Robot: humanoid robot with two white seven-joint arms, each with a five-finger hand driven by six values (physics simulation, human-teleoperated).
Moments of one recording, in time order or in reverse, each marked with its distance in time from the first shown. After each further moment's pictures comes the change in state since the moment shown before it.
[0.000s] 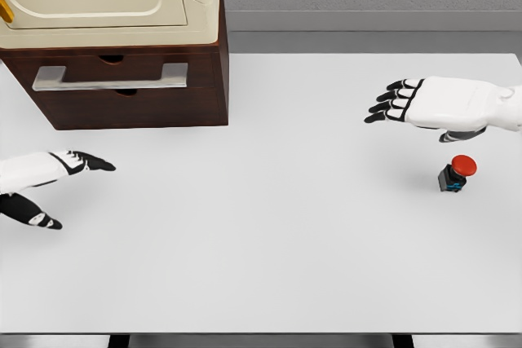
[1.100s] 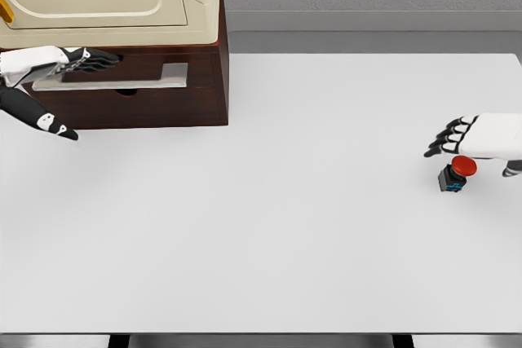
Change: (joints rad) left arm -0.500 -0.046 -0.126 -0.095 0.429 0.634 -0.206; right arm -0.018 -0.173 0.180 0.103 -0.001 0.000 0.000
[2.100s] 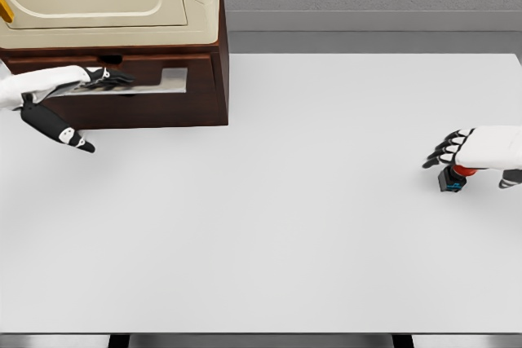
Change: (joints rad) left arm 0.048 -0.061 -0.006 0.024 -0.092 -0.030 0.003; right arm 0.006 0.026 0.037 0.056 0.005 0.000 0.000
